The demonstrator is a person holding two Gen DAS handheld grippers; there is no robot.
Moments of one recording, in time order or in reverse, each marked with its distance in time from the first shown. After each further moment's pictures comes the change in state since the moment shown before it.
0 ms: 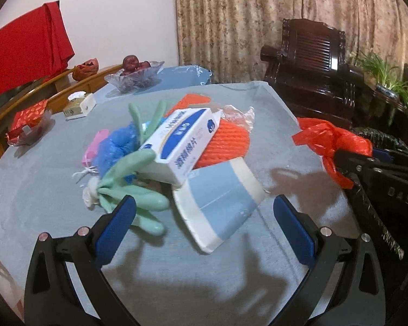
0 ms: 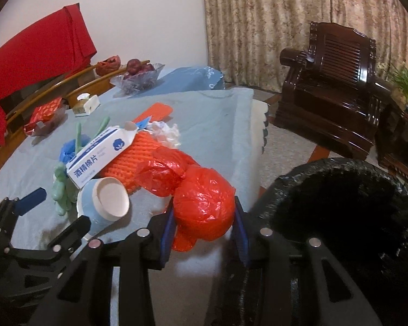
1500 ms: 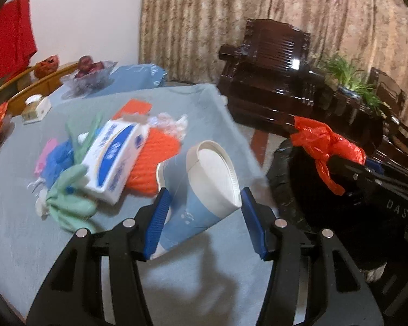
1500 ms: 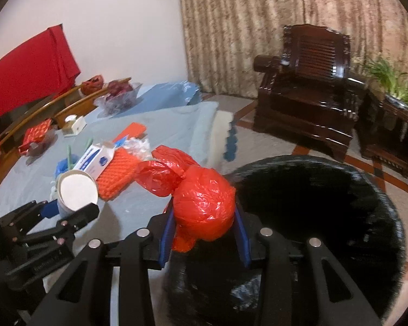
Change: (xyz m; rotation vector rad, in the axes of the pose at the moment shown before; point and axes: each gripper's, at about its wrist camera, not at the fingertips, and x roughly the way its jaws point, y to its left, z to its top) left arm -0.010 -0.049 0.024 0.027 0.025 -0.252; right arm -0.067 -0.058 -0.009 0.086 -0.067 -0.071
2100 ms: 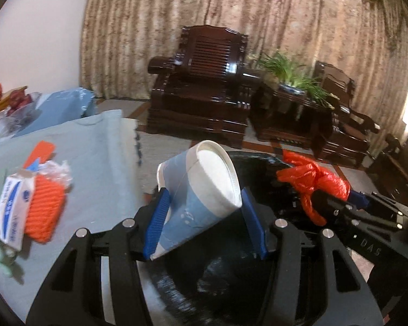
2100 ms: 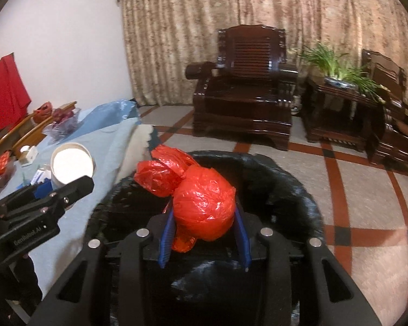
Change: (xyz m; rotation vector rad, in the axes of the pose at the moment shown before) left arm 0.019 -0.133 0.032 0.128 -0.047 -0.271; right arm -0.058 -0.114 -0.020 0.164 -0.044 -0.238
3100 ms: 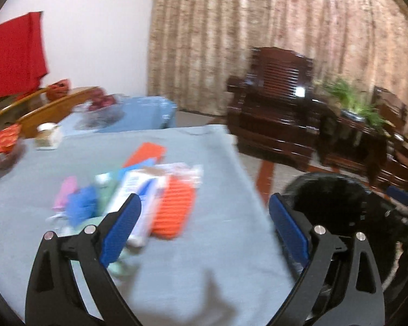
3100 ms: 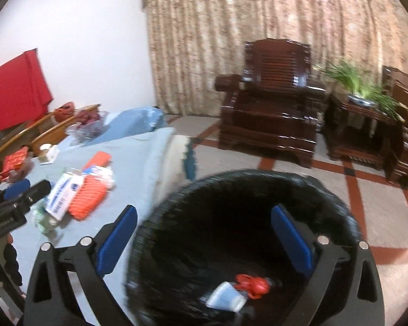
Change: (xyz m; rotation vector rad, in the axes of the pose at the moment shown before) left arm -0.106 0.136 -0.014 -0.132 -0.102 0.366; right arm 0.003 0.093 0.011 -0.087 -0.073 0.129
